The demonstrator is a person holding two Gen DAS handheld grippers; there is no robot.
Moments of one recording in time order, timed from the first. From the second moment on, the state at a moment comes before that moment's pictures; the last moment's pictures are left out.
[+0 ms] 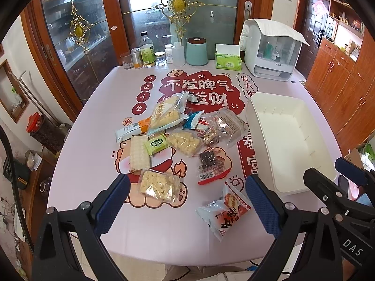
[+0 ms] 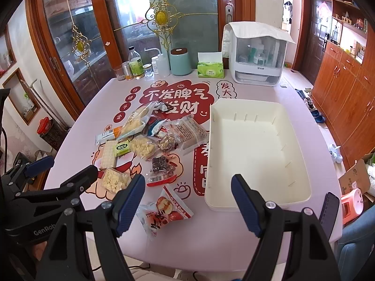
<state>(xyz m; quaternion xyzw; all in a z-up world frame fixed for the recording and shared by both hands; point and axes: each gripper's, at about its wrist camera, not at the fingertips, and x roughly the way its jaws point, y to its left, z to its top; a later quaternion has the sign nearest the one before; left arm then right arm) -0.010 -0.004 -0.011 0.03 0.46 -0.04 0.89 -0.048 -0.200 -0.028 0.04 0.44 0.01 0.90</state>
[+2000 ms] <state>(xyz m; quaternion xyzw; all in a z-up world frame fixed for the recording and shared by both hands) 0.079 0.116 -0.081 0.12 0.46 -0.22 0.85 -0.028 -0.140 -0.097 0.16 0.51 -0.11 0.84</state>
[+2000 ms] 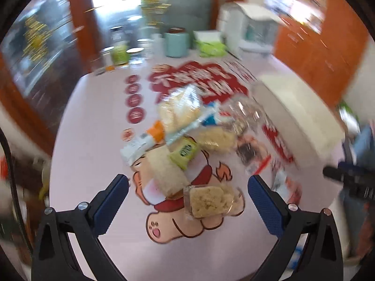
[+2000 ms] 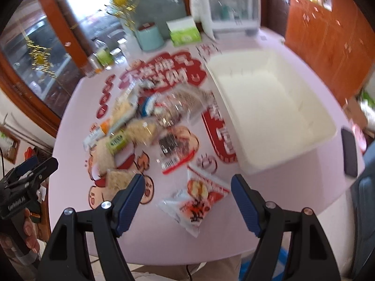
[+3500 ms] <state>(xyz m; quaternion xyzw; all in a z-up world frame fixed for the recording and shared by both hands) 0.088 0.025 -0.225 0.33 0.55 -0.34 0.69 -0.008 -0.116 -0.222 0.17 0.61 -0.13 0.76</state>
